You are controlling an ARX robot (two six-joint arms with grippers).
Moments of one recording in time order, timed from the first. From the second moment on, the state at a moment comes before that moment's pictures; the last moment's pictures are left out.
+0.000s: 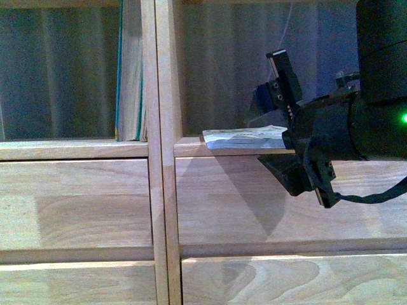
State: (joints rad) left arm 0.00 0.00 0.01 0.00 0.00 0.00; right arm 0.30 1.63 1.12 0.48 -0.06 1.21
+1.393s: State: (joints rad) left arm 0.04 1.17 0.98 0.35 0.69 -0.63; right arm 0.22 1.31 0.92 0.90 -0.27 1.16
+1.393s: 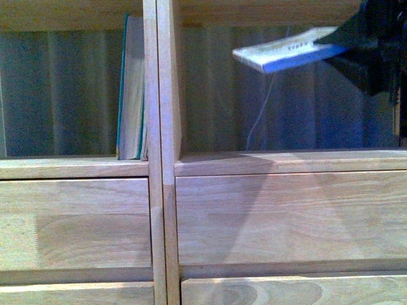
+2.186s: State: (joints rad) left arm -0.16 1.29 1.02 1.02 0.91 -1.04; right arm 0.34 1.33 0.84 1.26 -0.60 1.13
